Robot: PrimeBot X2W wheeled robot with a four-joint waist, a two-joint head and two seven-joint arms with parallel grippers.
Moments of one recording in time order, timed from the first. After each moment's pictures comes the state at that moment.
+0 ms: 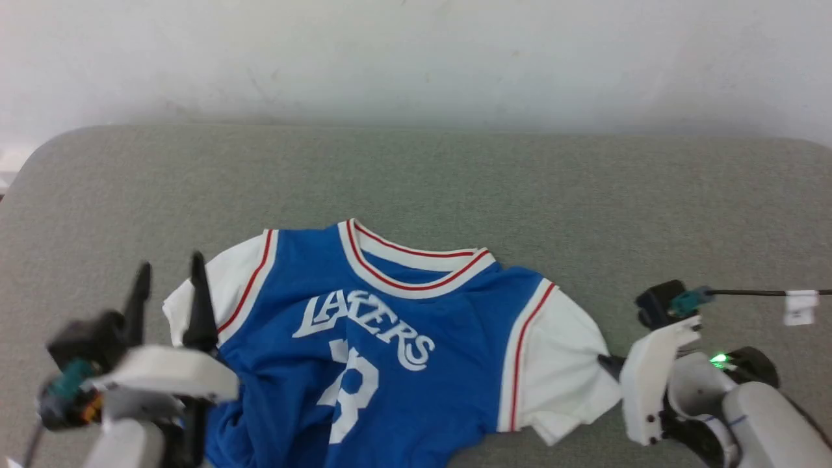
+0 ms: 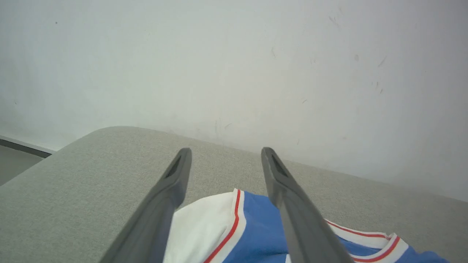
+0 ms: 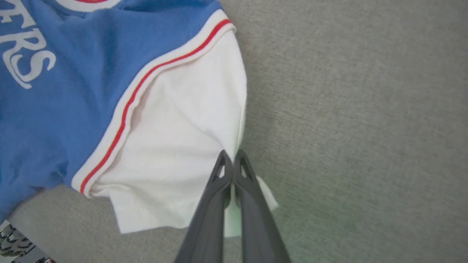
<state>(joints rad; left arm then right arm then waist) -0.06 0.28 -0.11 0.02 -0.48 0.20 -0.18 -0.22 -0.28 0.30 0.27 0.46 0.13 0.62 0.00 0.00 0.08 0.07</state>
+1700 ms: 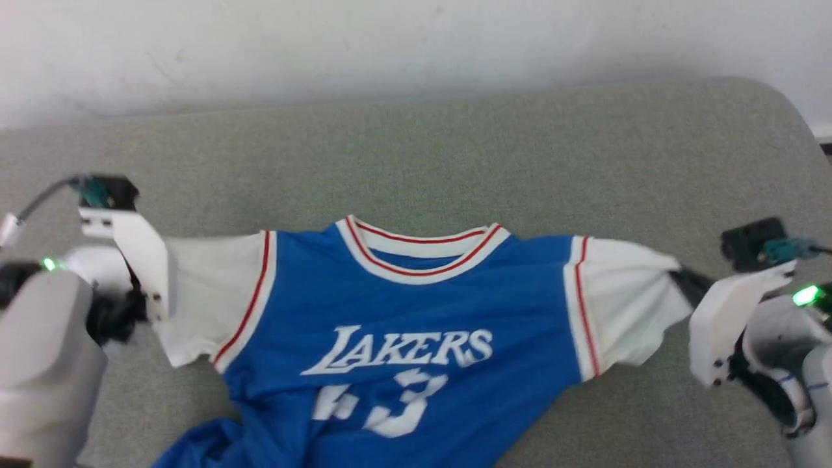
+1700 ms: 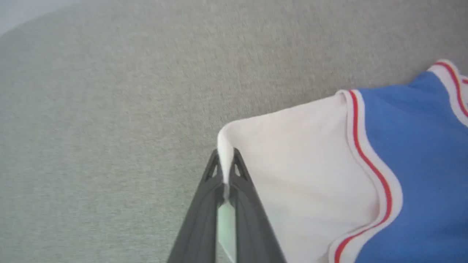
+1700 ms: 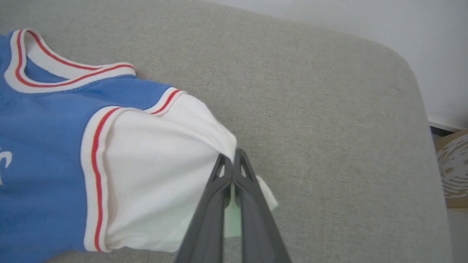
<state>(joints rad) -0.63 0.52 -0.36 0.66 -0.55 -0.08 0.59 -0.22 -0.37 0.14 0.05 0.36 0.13 0.56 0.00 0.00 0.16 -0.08</state>
